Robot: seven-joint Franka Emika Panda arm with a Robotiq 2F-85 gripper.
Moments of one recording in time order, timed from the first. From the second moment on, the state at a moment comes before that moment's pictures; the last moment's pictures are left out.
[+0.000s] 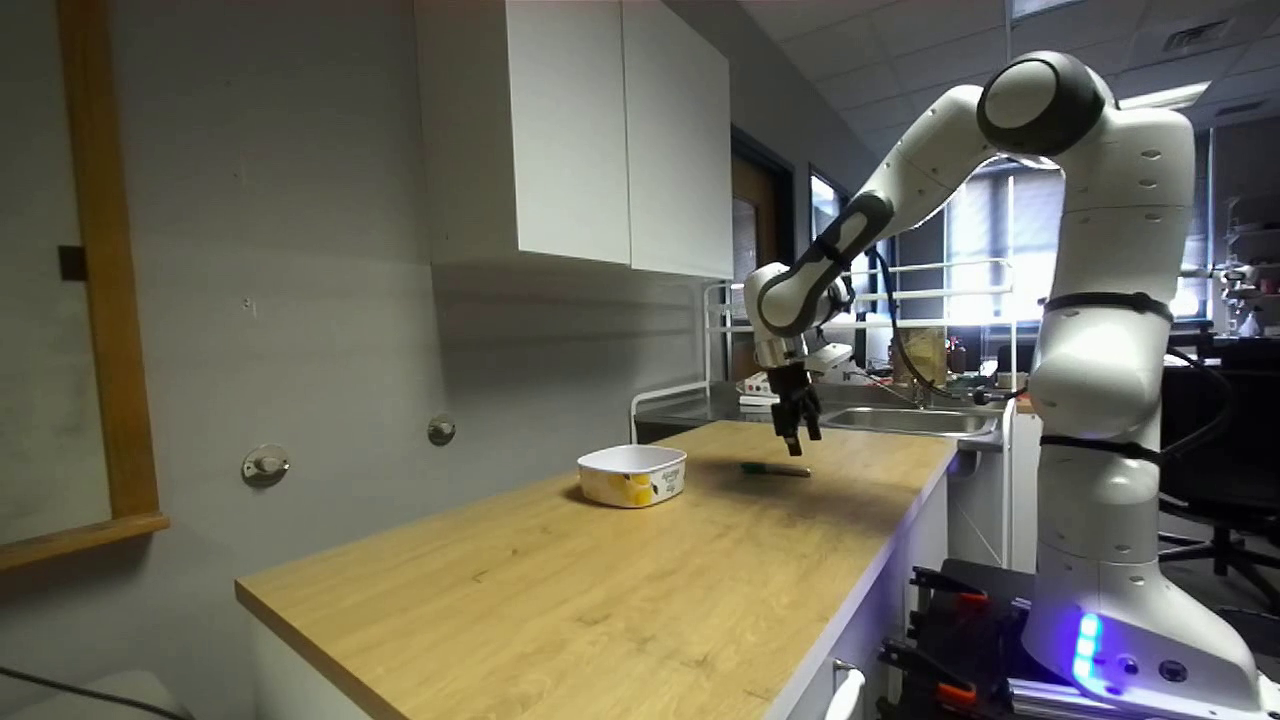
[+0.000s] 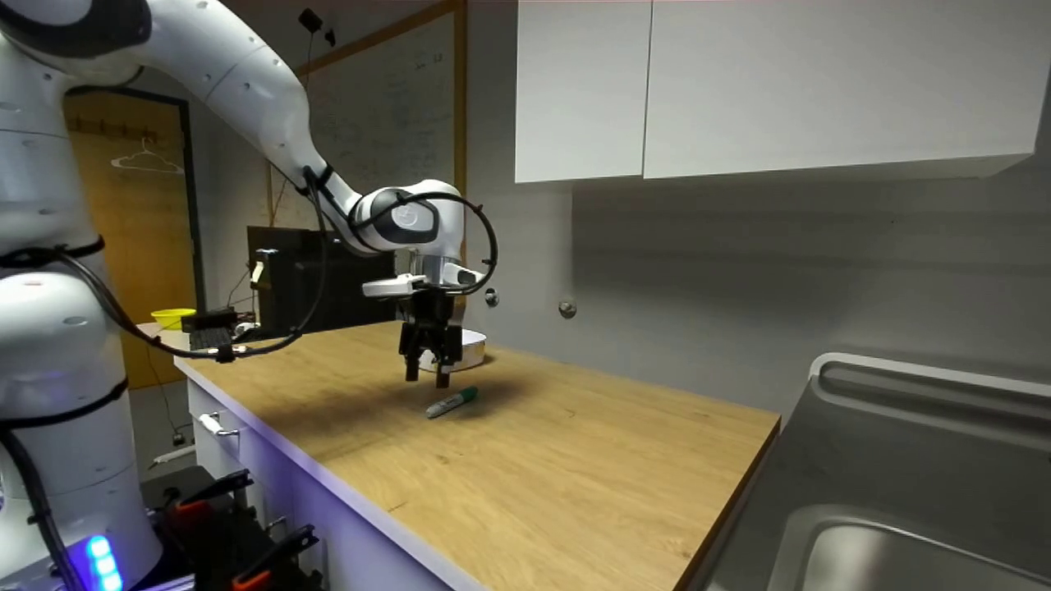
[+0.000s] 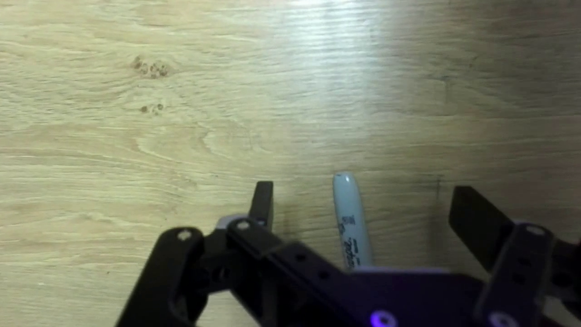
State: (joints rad) arm -0.16 -0.12 -0.14 -2.41 -0.23 2.14 -0.08
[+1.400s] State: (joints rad) arm -0.19 0.20 -0.17 -2.16 -0.20 2.10 -0.11
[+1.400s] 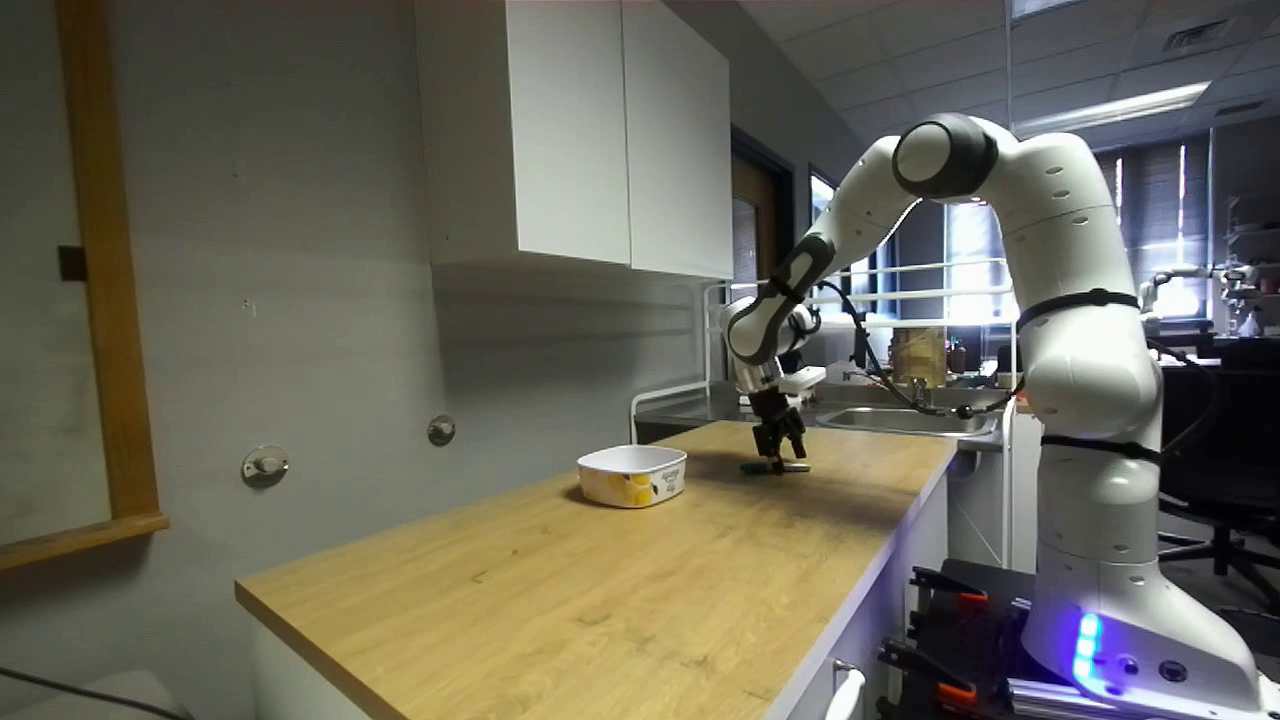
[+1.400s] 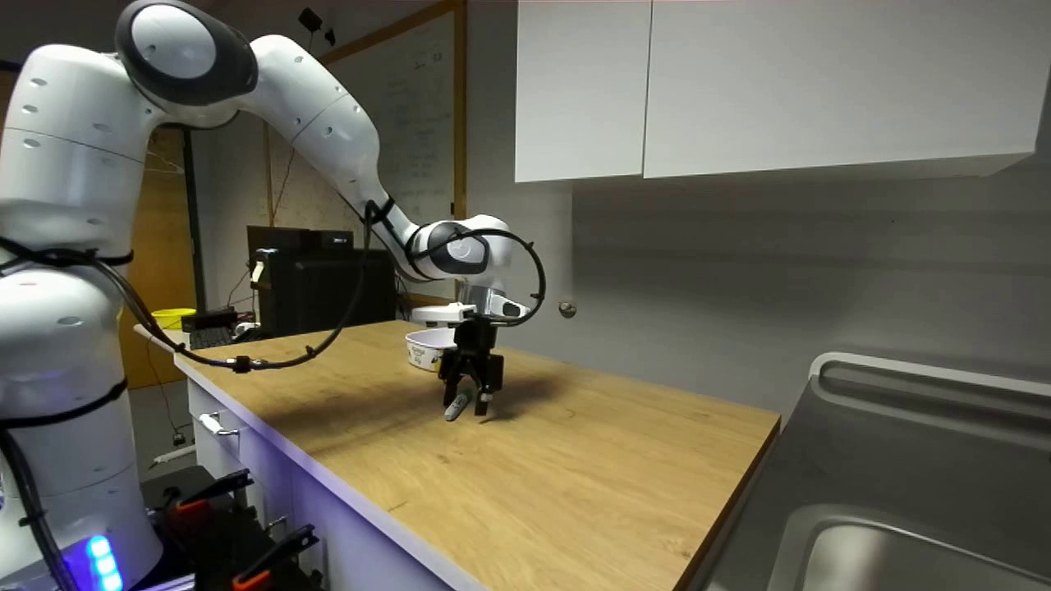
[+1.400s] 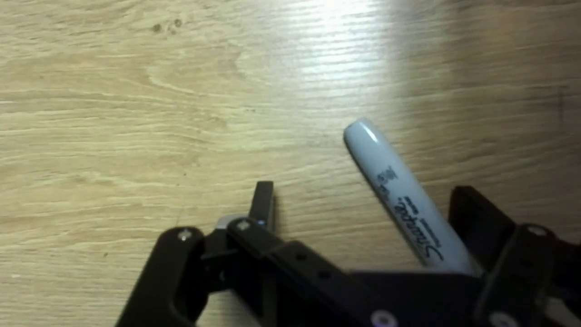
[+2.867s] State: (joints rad) arm -0.18 0.21 -0.16 -2.10 -0.17 2.05 -0.11
